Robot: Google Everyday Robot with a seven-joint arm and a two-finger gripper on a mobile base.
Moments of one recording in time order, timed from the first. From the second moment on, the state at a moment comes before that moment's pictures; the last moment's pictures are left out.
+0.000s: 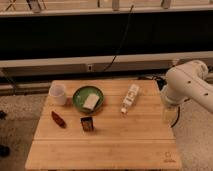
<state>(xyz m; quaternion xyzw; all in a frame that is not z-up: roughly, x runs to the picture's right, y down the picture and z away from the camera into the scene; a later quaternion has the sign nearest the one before) 0.286 0.103 0.684 -0.28 0.02 0.02 0.96</state>
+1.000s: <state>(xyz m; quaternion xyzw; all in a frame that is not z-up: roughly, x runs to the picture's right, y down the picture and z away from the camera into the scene) 0.232 0.120 0.697 -0.29 -0.01 -0.02 0.96</state>
